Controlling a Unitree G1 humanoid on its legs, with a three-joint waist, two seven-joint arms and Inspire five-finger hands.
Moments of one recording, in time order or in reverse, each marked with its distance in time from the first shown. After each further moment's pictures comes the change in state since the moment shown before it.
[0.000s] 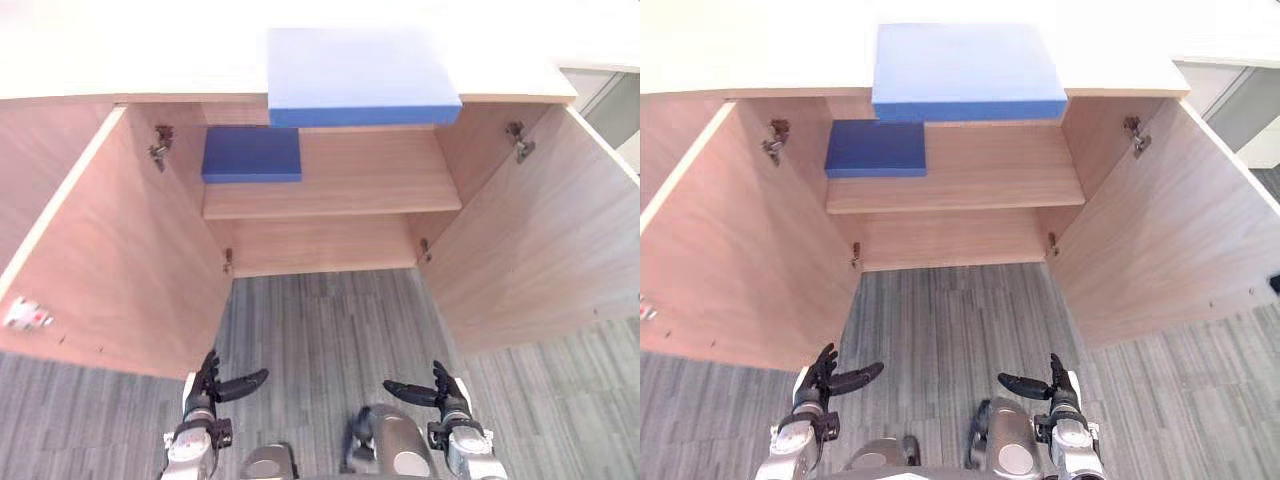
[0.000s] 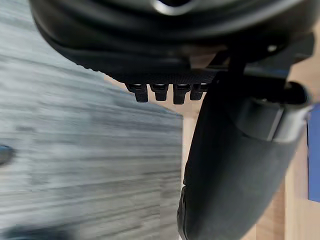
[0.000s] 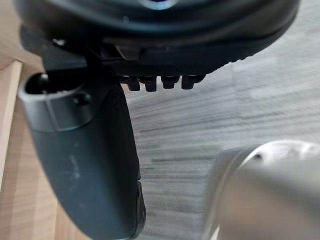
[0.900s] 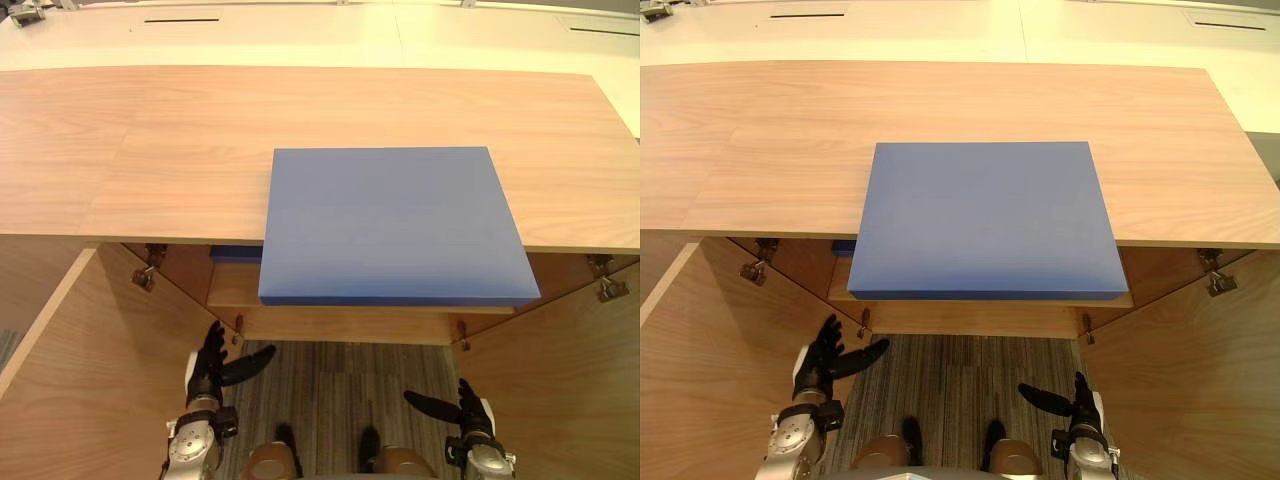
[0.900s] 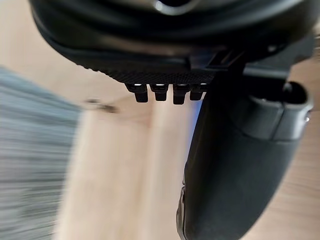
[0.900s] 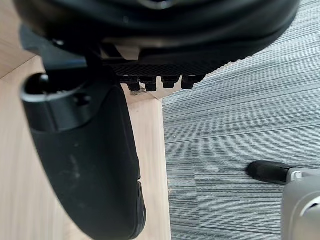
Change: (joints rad) left arm 0.216 -0.033 -0.006 -0.567 0.011 0.002 -0.005; right arm 0.072 0.012 -0.113 -0.038 0.012 0.000 -0.005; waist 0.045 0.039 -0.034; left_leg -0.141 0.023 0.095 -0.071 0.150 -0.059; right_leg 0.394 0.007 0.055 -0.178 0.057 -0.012
